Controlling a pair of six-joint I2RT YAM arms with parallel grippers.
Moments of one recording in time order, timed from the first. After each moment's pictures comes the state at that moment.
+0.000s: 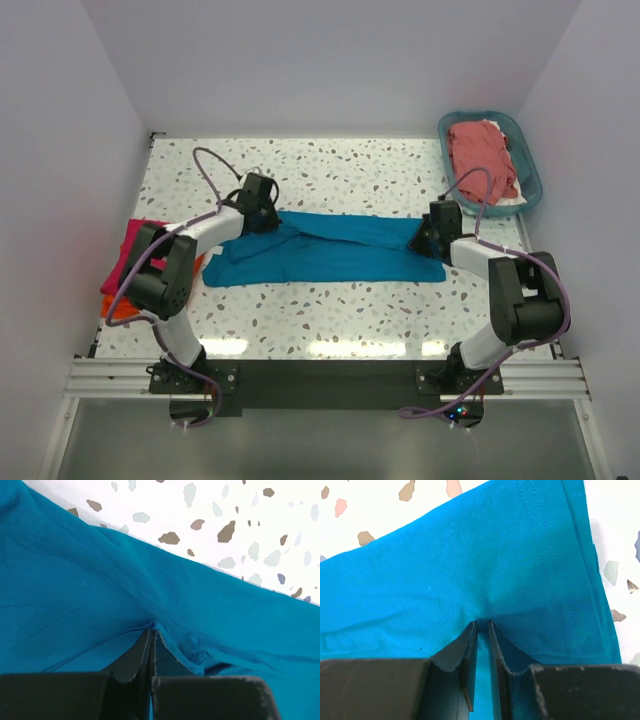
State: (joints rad) left arm -0.38 1.80 1.11 -0.22 -0.14 -0.70; right arm 0.14 1.57 0.72 -0.01 0.01 0.61
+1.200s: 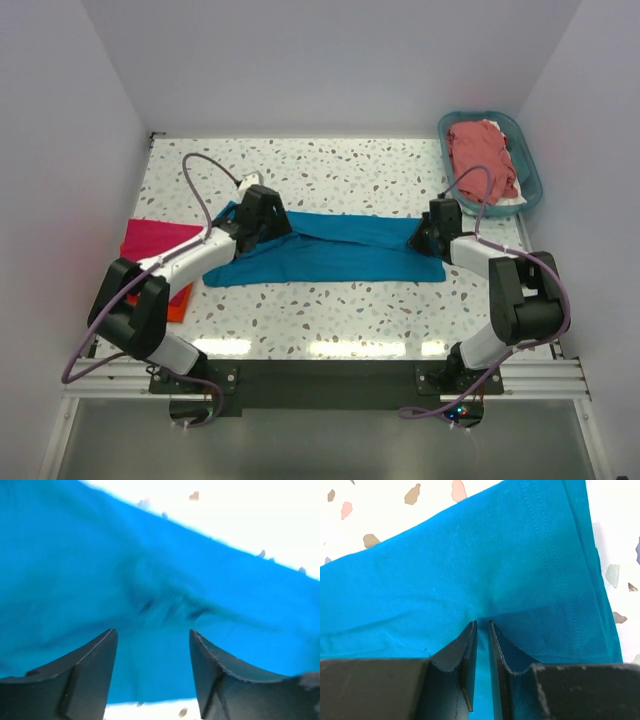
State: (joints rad) left arm -0.50 1.47 0.86 -0.19 -0.23 -0.74; right arm 0.14 1.57 0.73 -0.02 0.01 0.61
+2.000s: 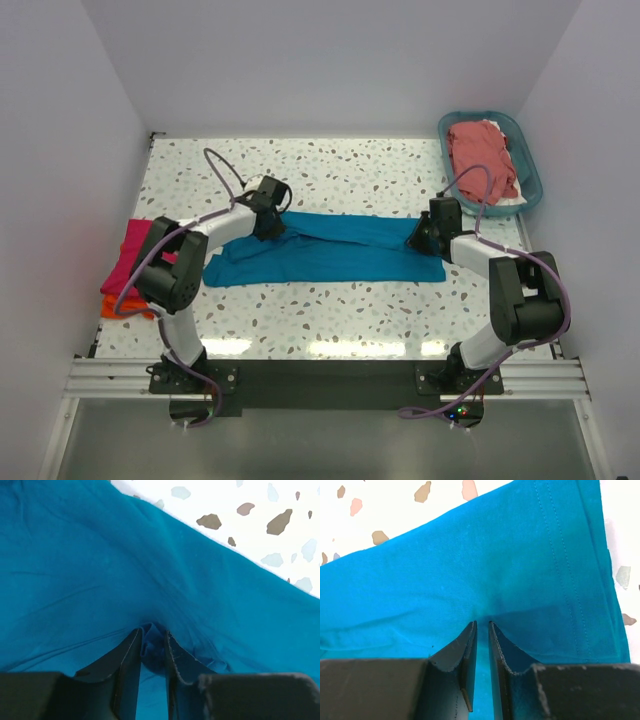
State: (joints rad) left arm -0.44 1.86 1.18 -0.38 -0.30 -0.80; right arm 0.14 1.57 0.75 -0.04 -0.02 0.60
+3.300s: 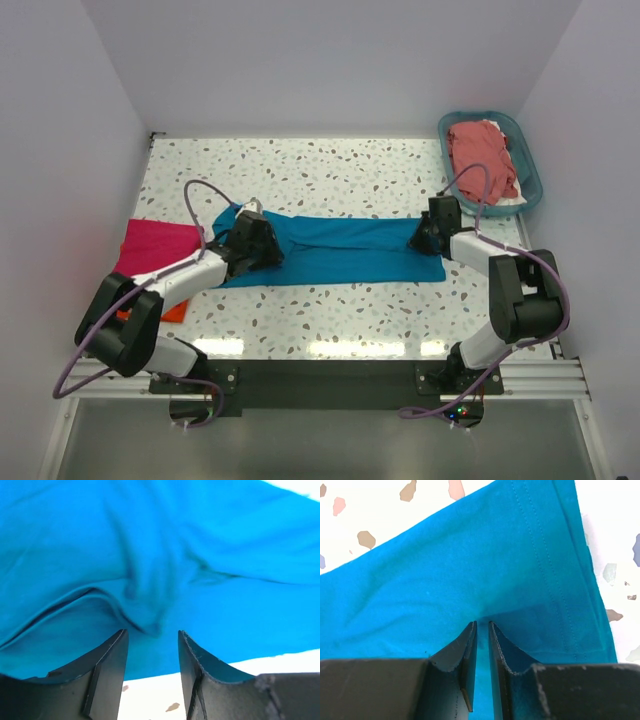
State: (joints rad) left arm -0.49 1.43 0.70 -0.17 -0.10 -0.72; right arm 0.14 1.58 0.77 -0.09 0.01 0.59
